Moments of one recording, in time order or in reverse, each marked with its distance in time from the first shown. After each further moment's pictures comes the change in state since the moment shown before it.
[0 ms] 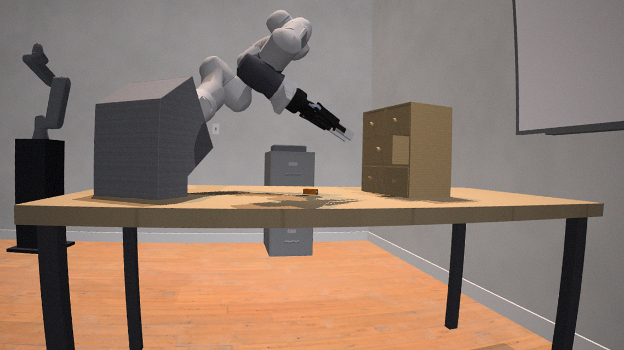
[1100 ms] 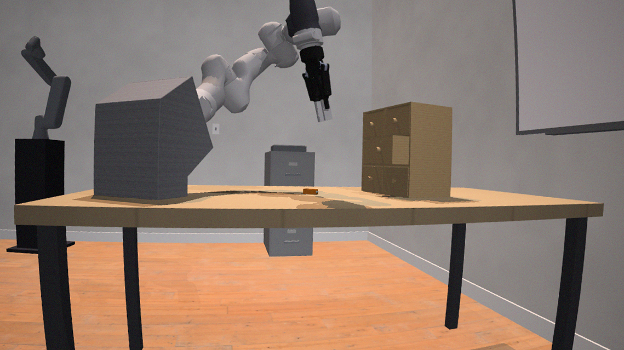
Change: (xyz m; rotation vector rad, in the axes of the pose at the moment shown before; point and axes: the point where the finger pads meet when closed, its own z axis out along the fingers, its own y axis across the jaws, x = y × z) arm -0.024 -0.001 -0.090 -0.068 0.830 -0.083
